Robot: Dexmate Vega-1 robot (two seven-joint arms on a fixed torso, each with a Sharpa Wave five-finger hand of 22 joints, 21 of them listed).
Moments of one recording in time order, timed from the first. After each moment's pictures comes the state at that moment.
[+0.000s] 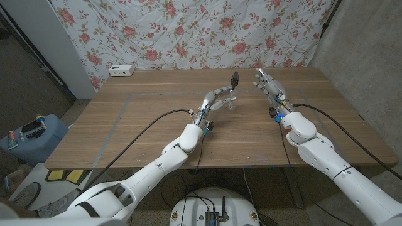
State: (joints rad) left arm 0.76 0.25 0.69 -1.20 0.02 -0.52 0.33; left_hand 0.84 0.00 0.37 -0.13 0.16 0.63 -0.04 0.17 0.18 0.58 -0.08 0.18 0.20 0.56 -0.05 0.16 0.16 0.29 -0.04 0.18 0.17; right arm -1.04 -0.61 -0.32 -1.72 0.53 0.23 -0.17; right_hand 0.45 0.10 0.06 0.10 0.22 0.25 -0.11 0.17 0.18 0.20 0.04 0.19 0.19 0.08 -0.01 0.20 0.21 0.32 -0.04 0.18 0.17
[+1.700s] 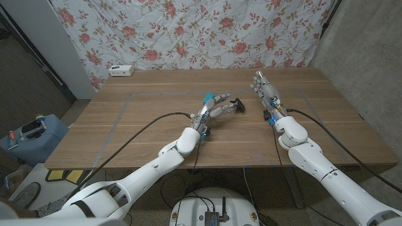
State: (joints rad) left arm 0.74 0.29 0.74 -1.16 0.07 -0.47 0.33; left_hand 0.78 0.03 0.32 -0.12 0.17 0.43 -0.07 0.18 0.17 0.40 -0.10 0.19 0.18 0.41 -0.04 0.17 0.16 0.20 -0.04 0.18 0.17; right arm -1.01 -0.54 -0.35 -1.62 0.57 0.30 -0.14; right_hand 0.38 0.12 0.04 0.12 0.23 0.10 -0.06 0.17 0.18 0.11 0.03 0.18 0.18 0.05 -0.01 0.20 0.20 0.24 -0.04 0.18 0.16
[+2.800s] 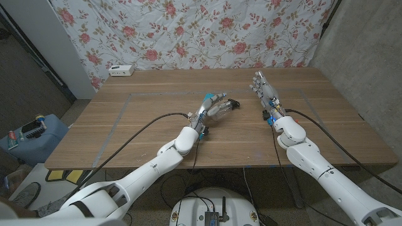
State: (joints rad) left arm 0.75 0.30 0.72 -1.19 0.01 -0.44 0.31; left_hand 0.73 0.04 0.29 -0.10 0.17 0.39 -0.08 0.18 0.17 0.35 -0.09 0.18 0.18 0.34 -0.04 0.17 0.16 0.17 -0.04 0.18 0.17; right arm -0.99 -0.52 -0.36 -1.57 0.59 0.32 -0.11; right_hand 0.36 0.12 0.04 0.12 0.23 0.09 -0.06 0.18 0.18 0.10 0.02 0.18 0.18 0.04 -0.02 0.20 0.20 0.23 -0.04 0.18 0.16
